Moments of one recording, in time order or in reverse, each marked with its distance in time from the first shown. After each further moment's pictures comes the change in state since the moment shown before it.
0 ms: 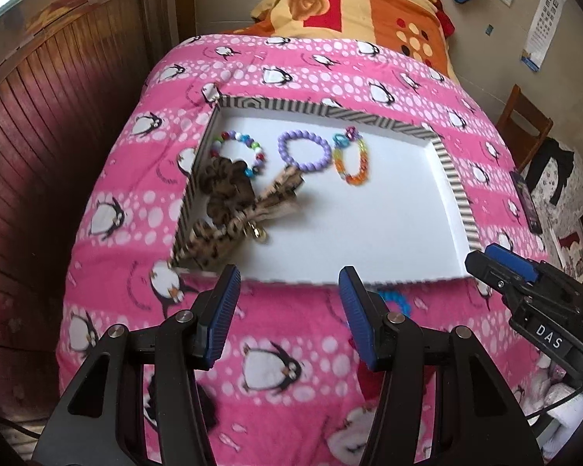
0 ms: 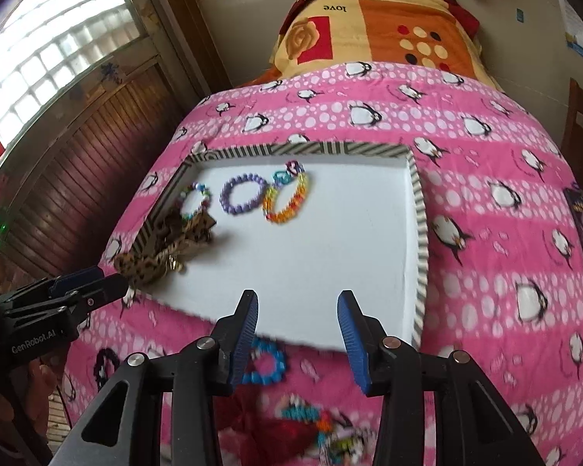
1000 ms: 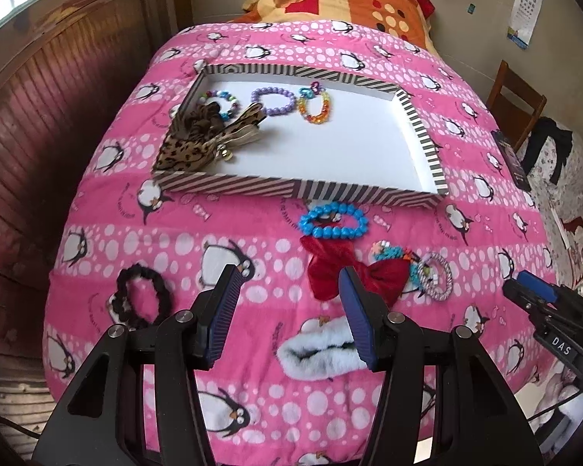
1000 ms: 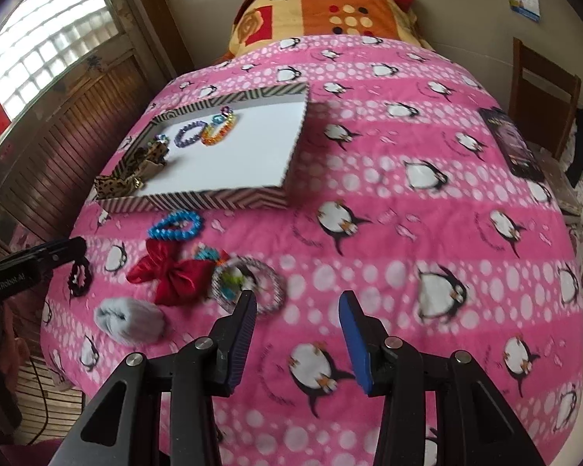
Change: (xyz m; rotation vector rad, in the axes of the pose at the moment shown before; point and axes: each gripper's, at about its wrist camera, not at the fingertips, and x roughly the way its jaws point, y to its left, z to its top) left arm -0.036 -0.046 -0.084 0.003 0.005 0.041; right arm -0.076 -0.079 -0.116 0.060 0.041 -0.083
